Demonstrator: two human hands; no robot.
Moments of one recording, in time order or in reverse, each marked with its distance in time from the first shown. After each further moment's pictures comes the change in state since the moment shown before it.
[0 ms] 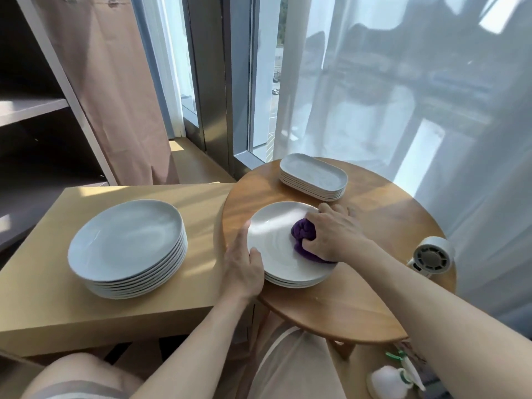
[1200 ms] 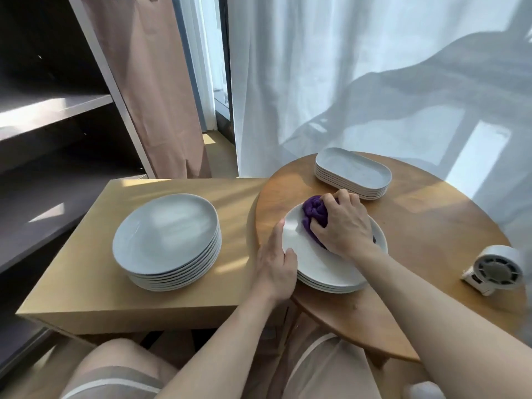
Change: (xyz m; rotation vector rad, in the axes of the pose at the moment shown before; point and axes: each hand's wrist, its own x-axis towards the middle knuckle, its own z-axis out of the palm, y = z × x) left_hand 0.000 -0.002 -0.011 0.078 -0.089 0.063; right_hand 0.037 -0.045 0.035 0.197 0.323 0.019
